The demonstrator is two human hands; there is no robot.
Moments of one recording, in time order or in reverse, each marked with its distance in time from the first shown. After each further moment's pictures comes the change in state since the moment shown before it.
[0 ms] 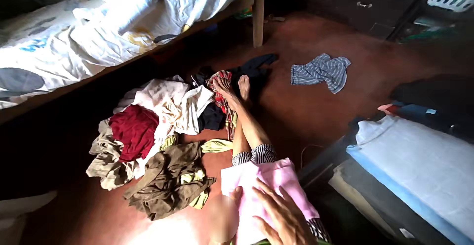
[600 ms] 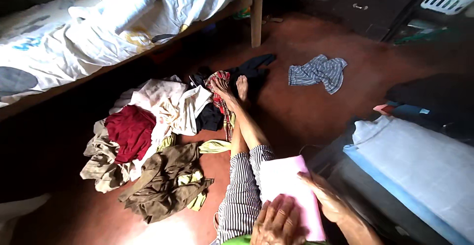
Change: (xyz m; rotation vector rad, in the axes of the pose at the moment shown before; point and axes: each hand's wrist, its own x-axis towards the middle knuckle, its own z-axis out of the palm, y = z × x) left_hand -0.047 -0.017 0.048 0.922 -0.531 1.103; right_hand 0.017 0.071 -0.057 0.841 0.108 0.765
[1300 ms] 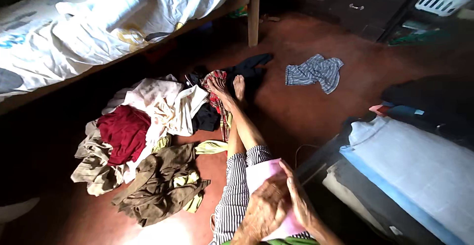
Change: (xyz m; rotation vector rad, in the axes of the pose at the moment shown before) left_hand 0.041 -0.054 0.033 -0.141 0.217 0.125; right_hand 0.027 0.073 0.029 -0.197 0.029 -0.527
